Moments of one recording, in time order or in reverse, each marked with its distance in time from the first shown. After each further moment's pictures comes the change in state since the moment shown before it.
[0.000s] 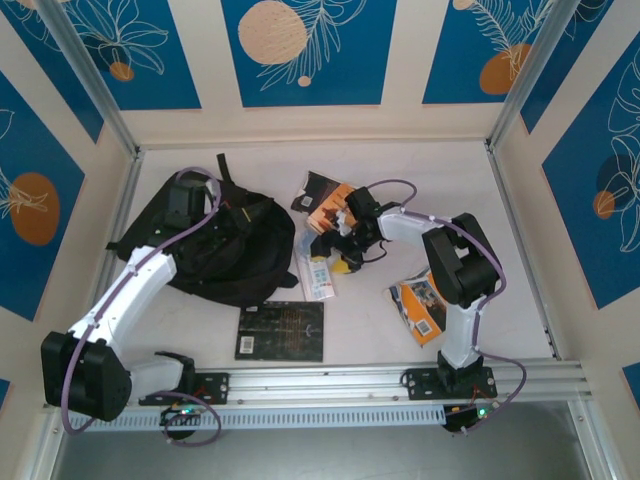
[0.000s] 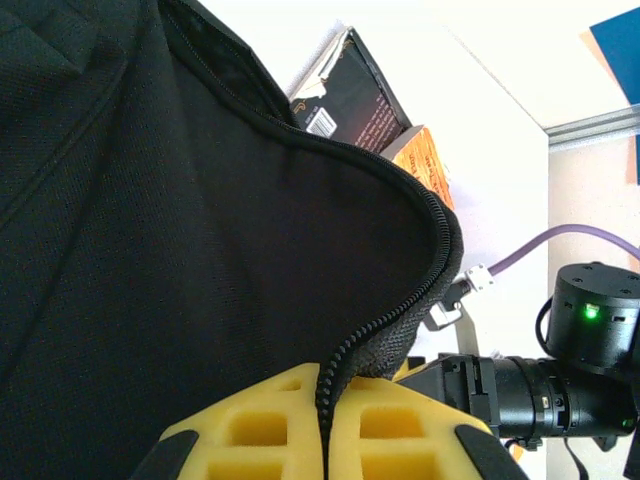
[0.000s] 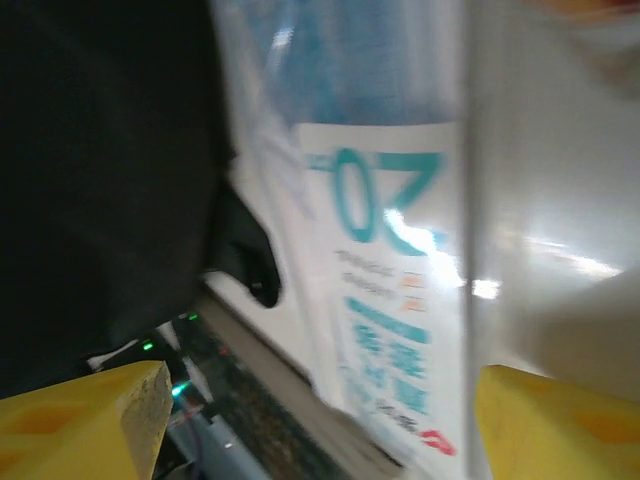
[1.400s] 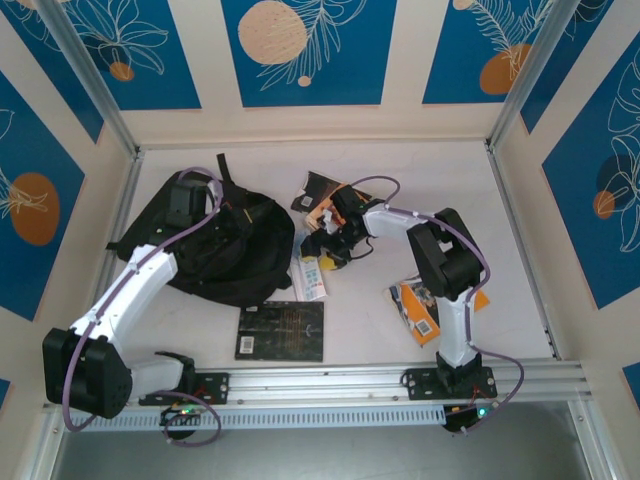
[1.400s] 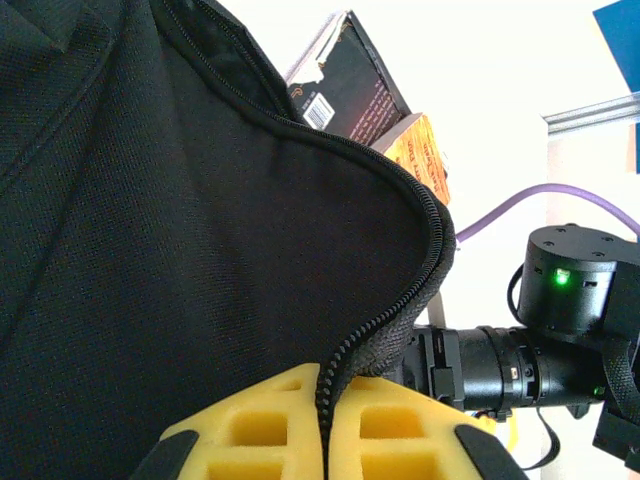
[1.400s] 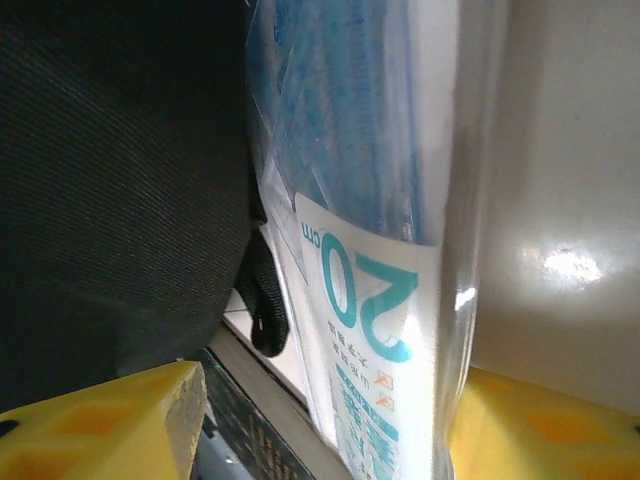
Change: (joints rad) left arm -0.005 0.016 0.000 -0.002 0.024 0.000; right arm 0.054 0.107 0.118 -0.009 0.014 -0.003
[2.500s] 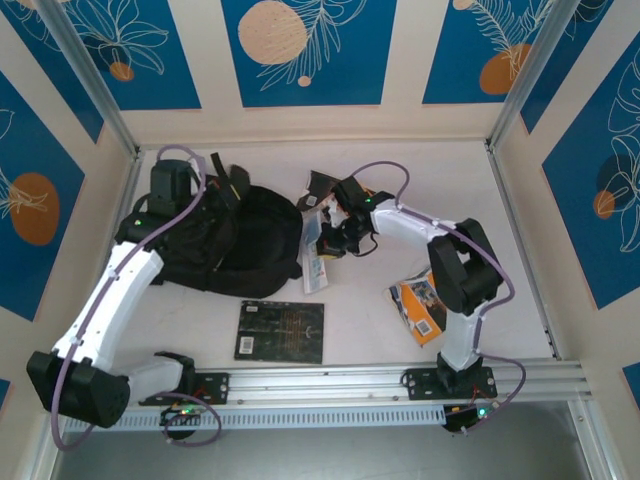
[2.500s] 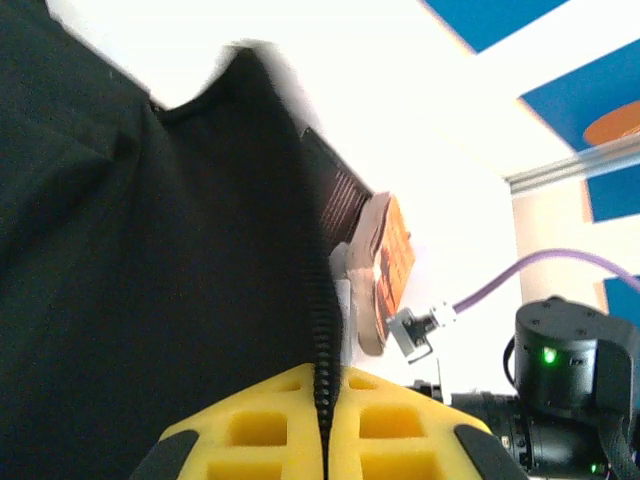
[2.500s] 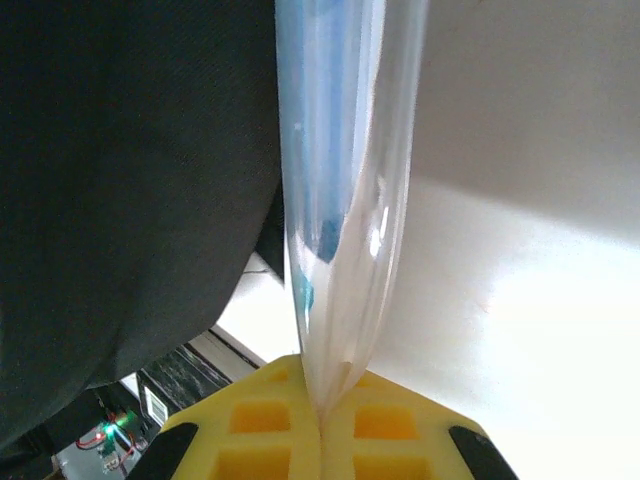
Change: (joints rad) left arm 0.000 -0.059 0.245 -0.151 -0.119 0.057; right arm 0.011 -0.180 0.015 -0.156 0.253 -0.064
